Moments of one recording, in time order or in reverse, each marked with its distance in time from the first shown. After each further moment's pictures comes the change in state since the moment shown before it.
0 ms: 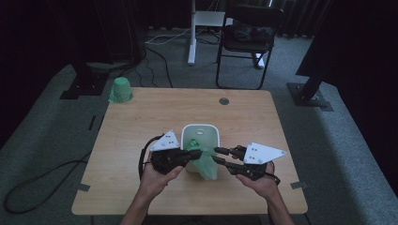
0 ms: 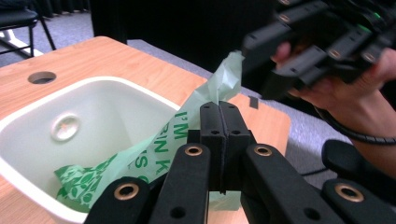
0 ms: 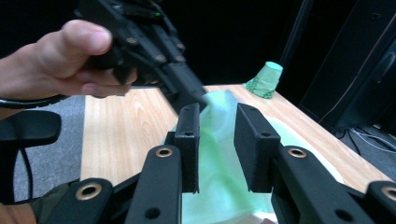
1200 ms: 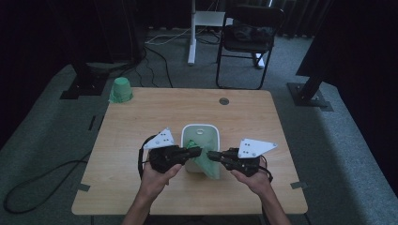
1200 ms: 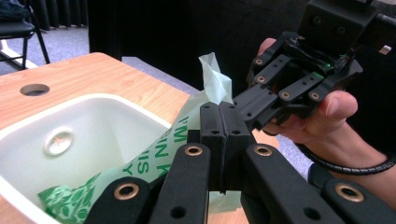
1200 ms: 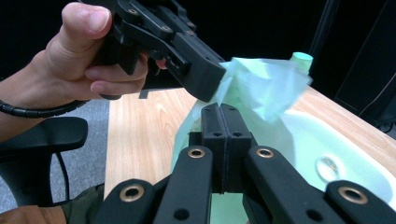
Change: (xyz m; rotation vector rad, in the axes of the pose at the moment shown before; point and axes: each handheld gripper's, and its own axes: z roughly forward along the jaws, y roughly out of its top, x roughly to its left) left arm 0.001 0.001 -0.007 -0.079 -0.030 -0.039; right arm -0.010 -0.008 0.019 0.000 0.101 0.088
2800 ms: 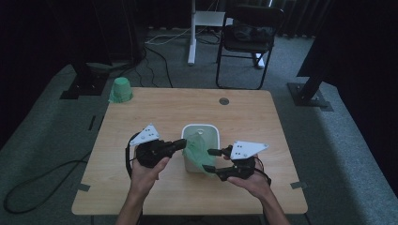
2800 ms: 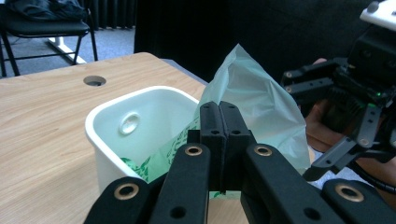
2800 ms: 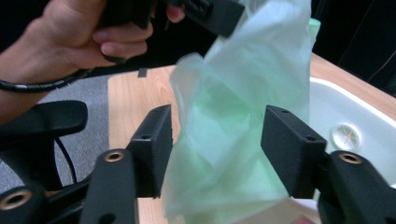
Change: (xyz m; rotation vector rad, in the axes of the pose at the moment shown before) left arm 0.023 -0.007 -0.024 -0.031 0.142 -0.065; right arm 0.005 -0.008 0.013 0.116 -0.009 0.051
